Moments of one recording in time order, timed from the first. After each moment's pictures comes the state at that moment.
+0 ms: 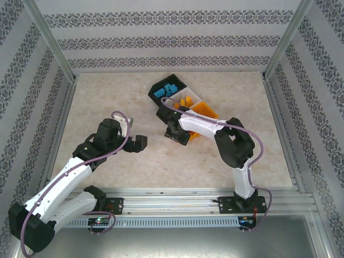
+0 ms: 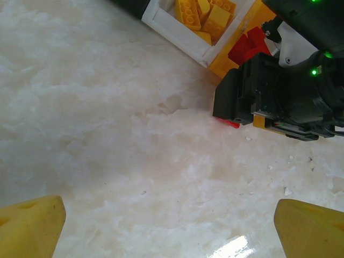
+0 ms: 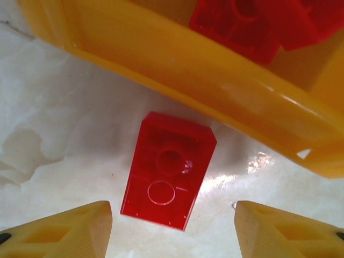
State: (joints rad) left arm -0.45 0.90 0.74 -0.56 0.11 -0.30; right arm 0.75 2.03 1.52 -0.93 0.11 1.26
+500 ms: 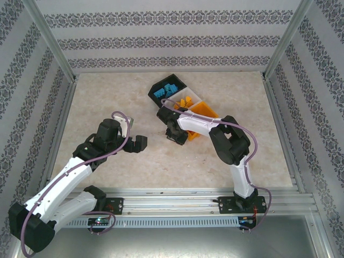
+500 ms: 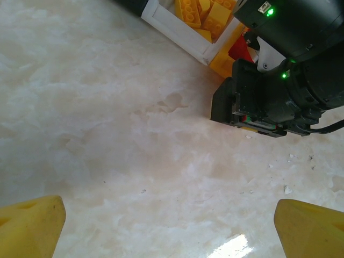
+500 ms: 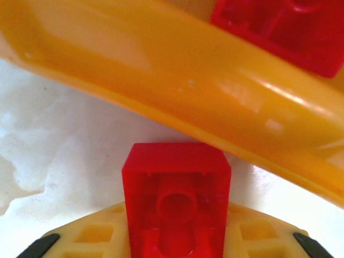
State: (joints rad) left arm -0.44 0.90 0.74 -0.56 0.12 -0.30; right arm 0.74 2.10 1.52 -0.88 0.07 1.25
